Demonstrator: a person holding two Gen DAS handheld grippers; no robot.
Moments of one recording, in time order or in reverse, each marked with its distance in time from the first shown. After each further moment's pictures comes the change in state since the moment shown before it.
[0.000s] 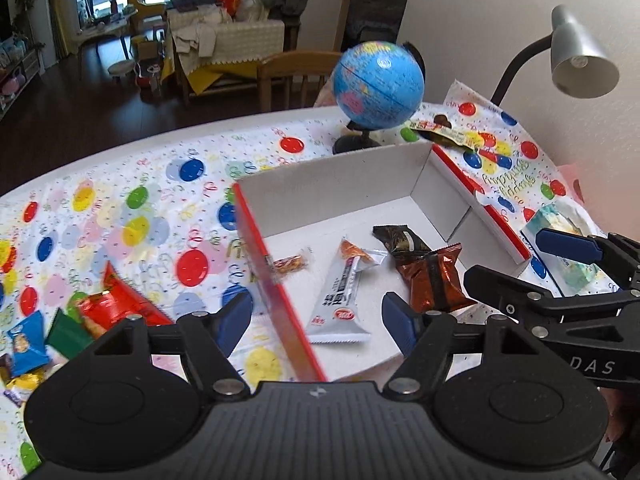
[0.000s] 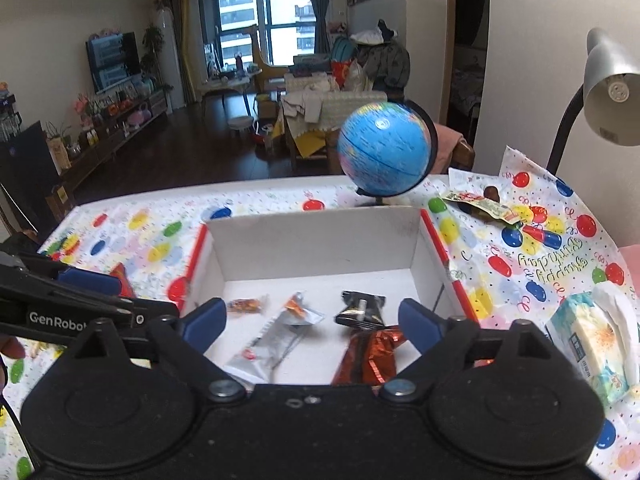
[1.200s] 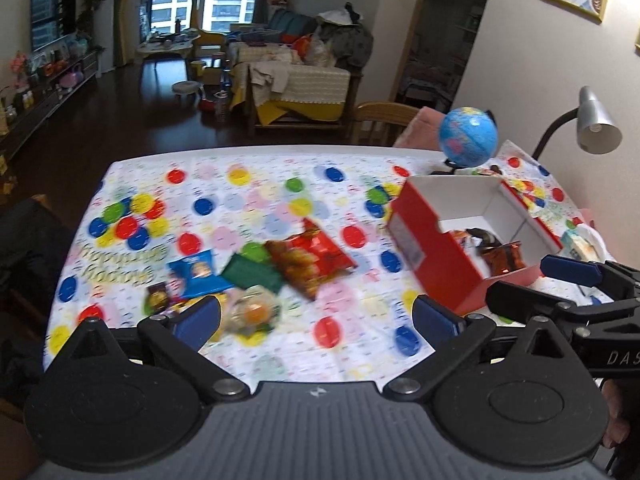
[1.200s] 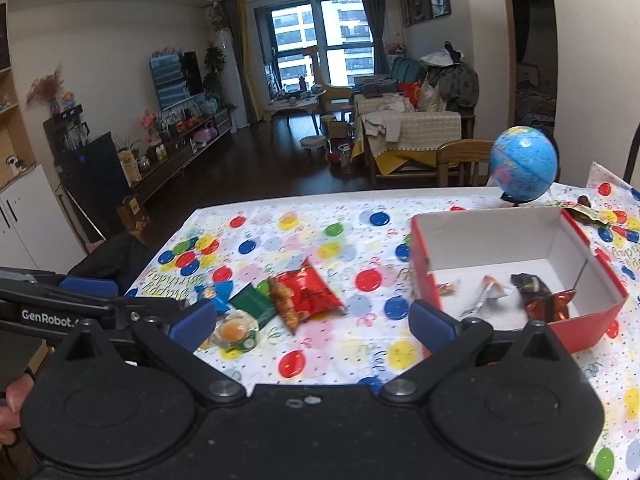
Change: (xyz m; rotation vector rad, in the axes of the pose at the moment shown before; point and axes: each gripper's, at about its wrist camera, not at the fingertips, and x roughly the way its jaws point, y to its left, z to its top) left arm -0.146 0.182 -0.120 -0.127 -0.156 0.065; right arm -0.056 0.198 -0.037 -0.015 -0.061 0.168
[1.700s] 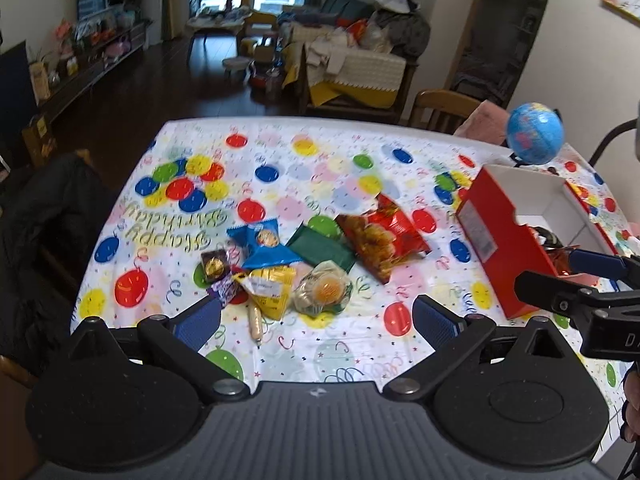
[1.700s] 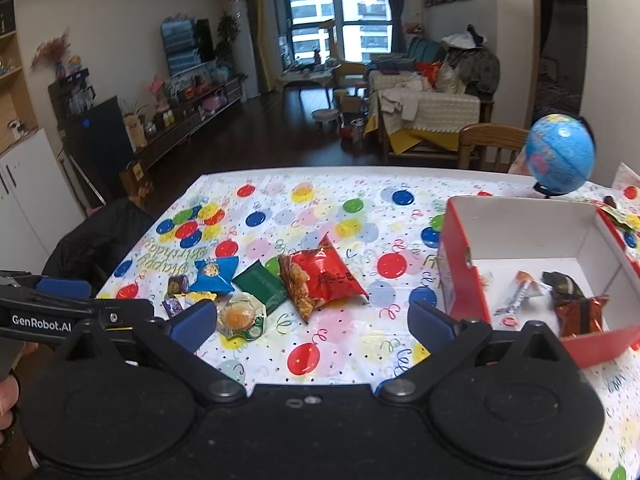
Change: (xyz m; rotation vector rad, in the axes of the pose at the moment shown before) left arm 0.033 0.048 -0.015 -0.102 0.055 0.114; right arm 0.057 0.016 0.000 -0.066 0.089 0.014
